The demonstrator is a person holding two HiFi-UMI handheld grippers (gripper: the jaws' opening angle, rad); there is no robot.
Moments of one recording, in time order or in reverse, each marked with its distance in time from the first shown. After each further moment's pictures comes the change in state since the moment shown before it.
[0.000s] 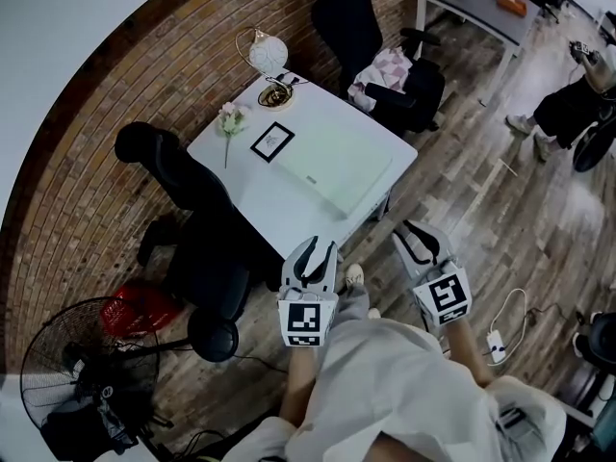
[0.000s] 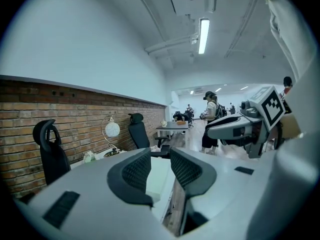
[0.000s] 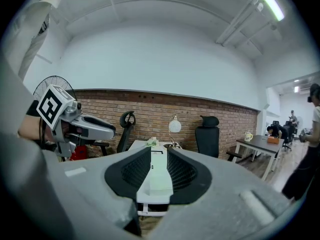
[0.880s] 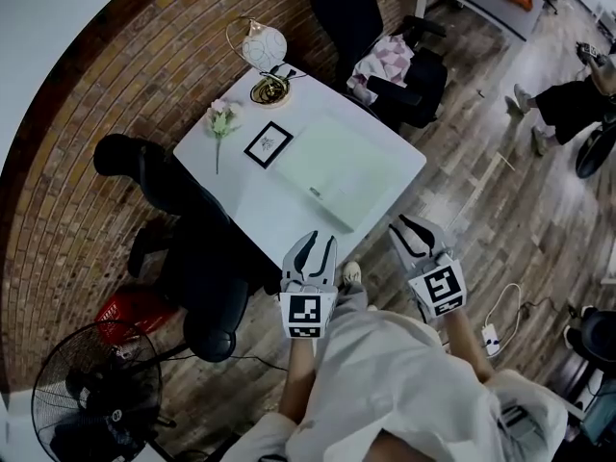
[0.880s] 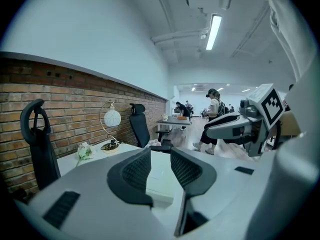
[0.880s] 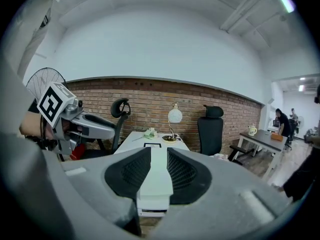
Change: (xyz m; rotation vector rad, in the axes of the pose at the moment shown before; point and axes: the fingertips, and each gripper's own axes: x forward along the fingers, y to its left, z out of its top) left arm 0.083 0.071 -0.028 -0.066 0.075 -0.037; right arm 0.106 -0.029 -0.016 0.006 0.126 0.009
